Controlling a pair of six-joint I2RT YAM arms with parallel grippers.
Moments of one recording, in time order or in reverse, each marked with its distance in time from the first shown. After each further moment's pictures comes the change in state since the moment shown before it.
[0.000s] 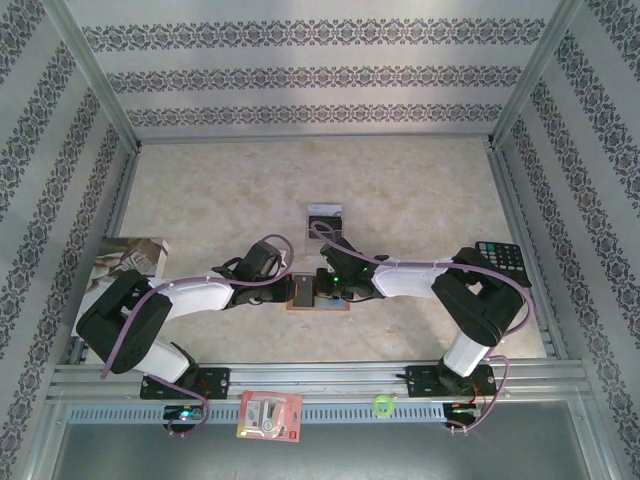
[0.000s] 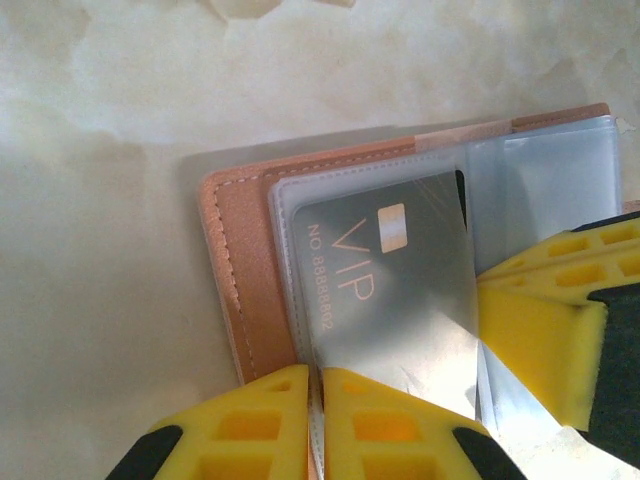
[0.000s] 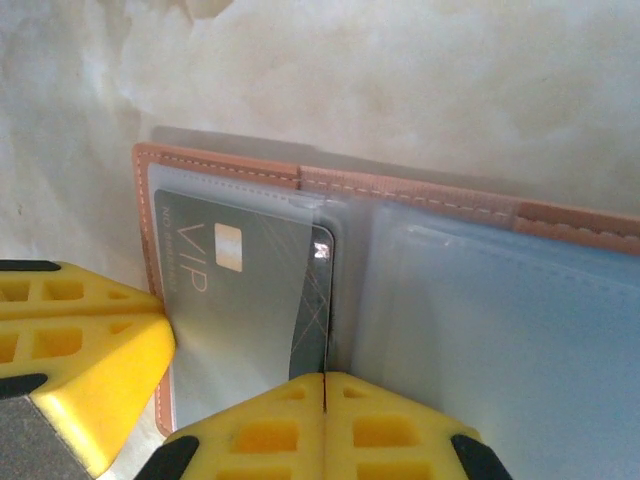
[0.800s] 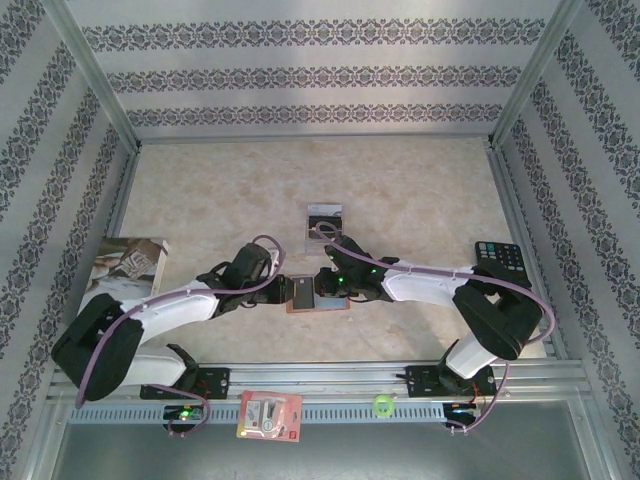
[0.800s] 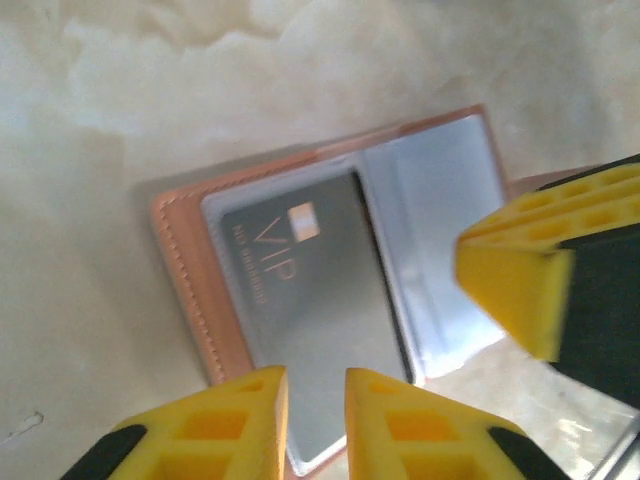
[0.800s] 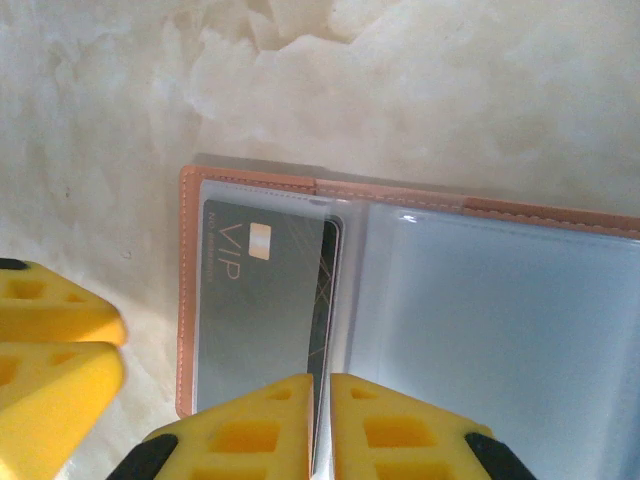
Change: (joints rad) left arm 0.000 -0.197 -0.050 -0.032 0.021 -0.013; right arm 0.002 -0.116 -0.030 -0.036 0.040 -0.079
